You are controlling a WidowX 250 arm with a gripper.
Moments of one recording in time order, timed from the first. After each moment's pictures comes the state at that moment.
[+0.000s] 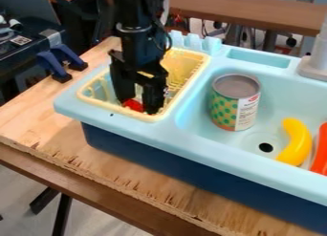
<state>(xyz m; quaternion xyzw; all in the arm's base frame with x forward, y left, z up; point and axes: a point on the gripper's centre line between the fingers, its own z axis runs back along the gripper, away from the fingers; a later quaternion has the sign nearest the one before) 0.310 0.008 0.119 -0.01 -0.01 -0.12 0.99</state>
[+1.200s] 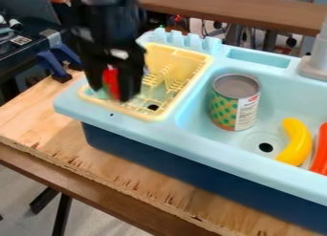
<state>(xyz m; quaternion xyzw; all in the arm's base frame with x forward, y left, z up) 0.273 0.021 0.170 0.00 -0.06 -0.04 1.00</state>
